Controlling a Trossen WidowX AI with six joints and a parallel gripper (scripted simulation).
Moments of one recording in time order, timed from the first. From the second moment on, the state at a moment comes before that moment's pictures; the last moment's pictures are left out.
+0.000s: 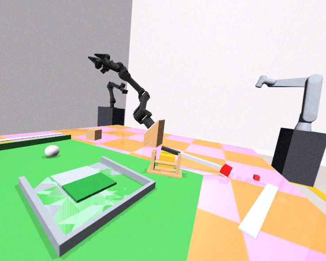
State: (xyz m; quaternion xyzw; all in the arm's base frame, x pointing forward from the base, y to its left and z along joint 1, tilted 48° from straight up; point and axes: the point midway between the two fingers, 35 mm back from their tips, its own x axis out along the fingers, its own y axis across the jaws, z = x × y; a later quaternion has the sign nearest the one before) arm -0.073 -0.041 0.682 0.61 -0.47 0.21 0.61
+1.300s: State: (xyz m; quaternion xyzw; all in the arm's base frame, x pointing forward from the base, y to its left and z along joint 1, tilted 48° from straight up) arm 0.404 0.124 0.419 0.73 0.12 -0.08 0.67
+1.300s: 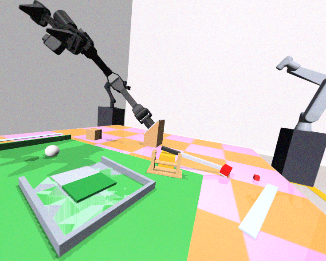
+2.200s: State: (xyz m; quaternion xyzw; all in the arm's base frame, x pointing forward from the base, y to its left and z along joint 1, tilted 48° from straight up) arm 0.370 0.263 0.022 0.50 0.37 -0.41 0.67
